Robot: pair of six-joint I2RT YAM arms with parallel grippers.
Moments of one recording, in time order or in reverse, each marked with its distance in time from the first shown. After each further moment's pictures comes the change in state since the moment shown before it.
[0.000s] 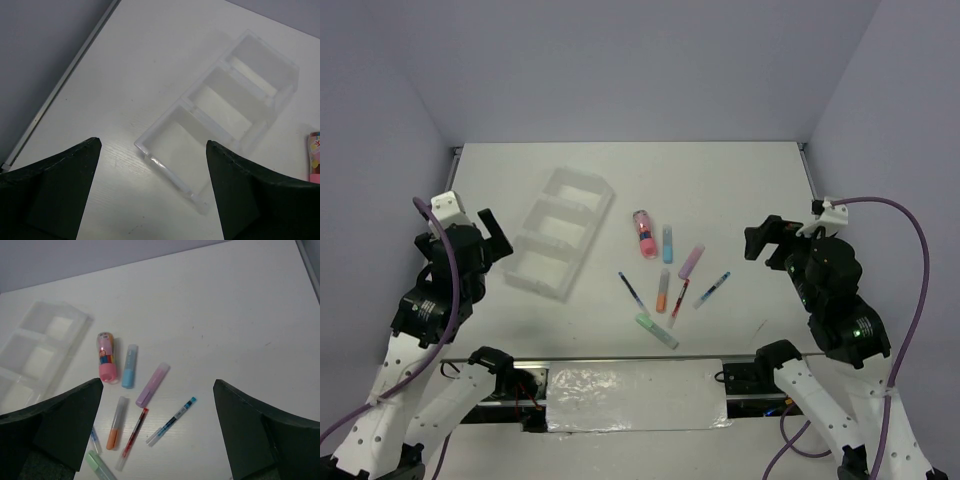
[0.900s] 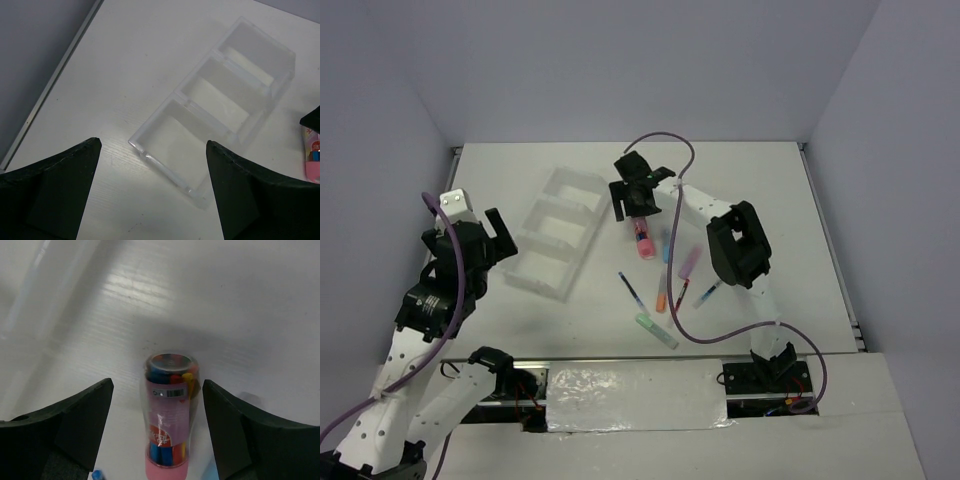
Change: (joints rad) left arm 0.014 0.018 -0.008 0.016 0.062 0.027; right arm 0.313 1.670 0.896 0.069 -0.099 0.006
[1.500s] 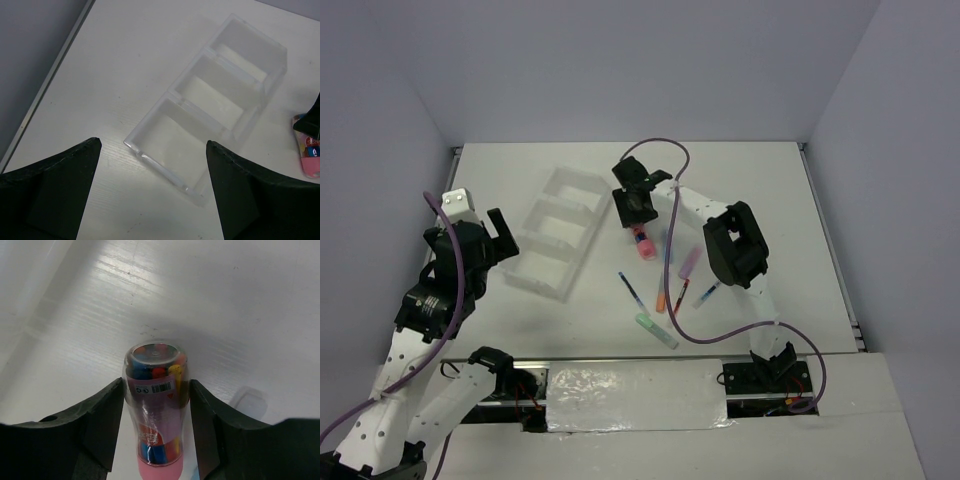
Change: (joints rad) left arm 0.001 0.000 0.000 0.011 0.039 0.022; right arm 0.013 0.042 -0.010 -0.047 0.008 -0.053
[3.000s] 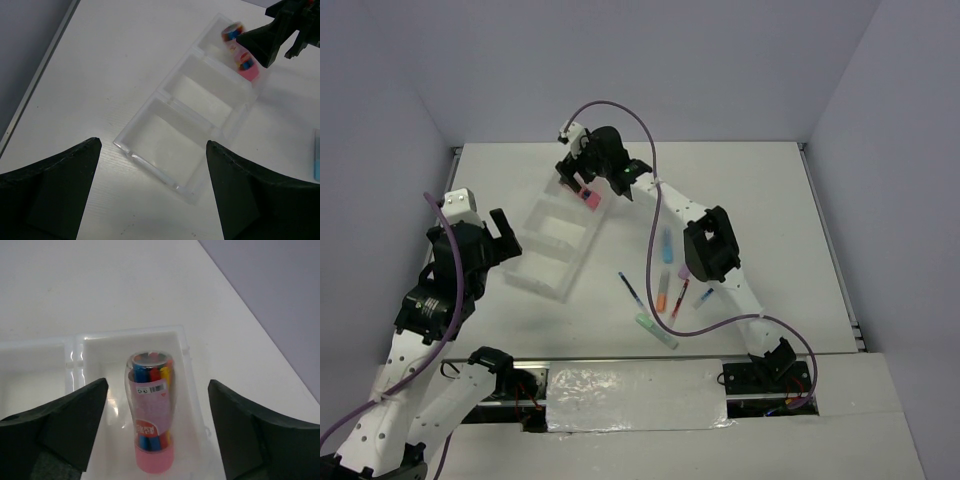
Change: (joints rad) left arm 0.008 -0.011 -0.011 0.027 0.060 0.008; right arm 0.037 0.279 0.488 0.504 -0.426 -0.558
